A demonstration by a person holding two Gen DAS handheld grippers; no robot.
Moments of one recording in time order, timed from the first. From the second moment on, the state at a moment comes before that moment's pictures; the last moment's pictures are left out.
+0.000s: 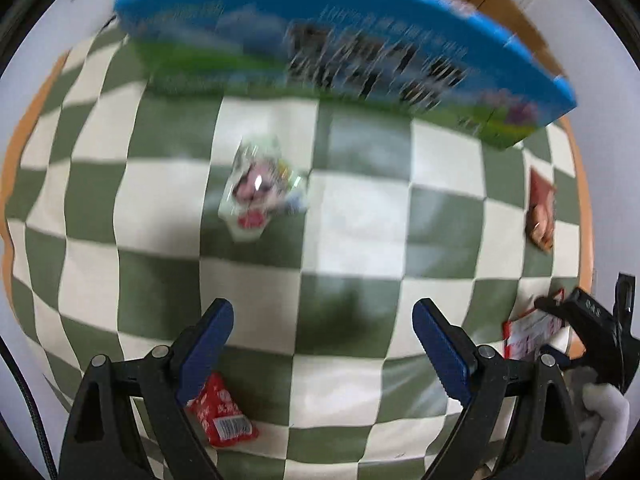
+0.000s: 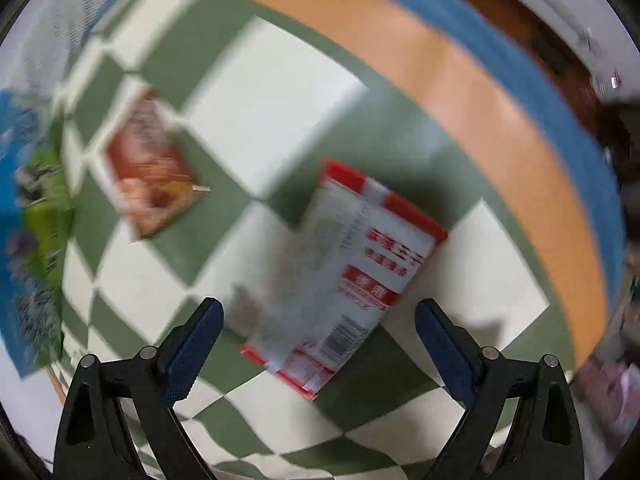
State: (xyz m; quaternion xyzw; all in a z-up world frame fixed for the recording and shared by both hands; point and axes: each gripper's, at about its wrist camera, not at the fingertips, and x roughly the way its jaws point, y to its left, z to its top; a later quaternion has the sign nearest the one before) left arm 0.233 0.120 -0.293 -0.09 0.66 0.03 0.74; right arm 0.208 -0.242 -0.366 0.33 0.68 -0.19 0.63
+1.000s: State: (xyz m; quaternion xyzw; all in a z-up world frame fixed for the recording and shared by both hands) left arm 0.294 0.118 -0.341 0.04 0.69 -0.03 0.72; right arm 0.265 -0.002 -0.369 -0.03 0.70 0.09 0.71
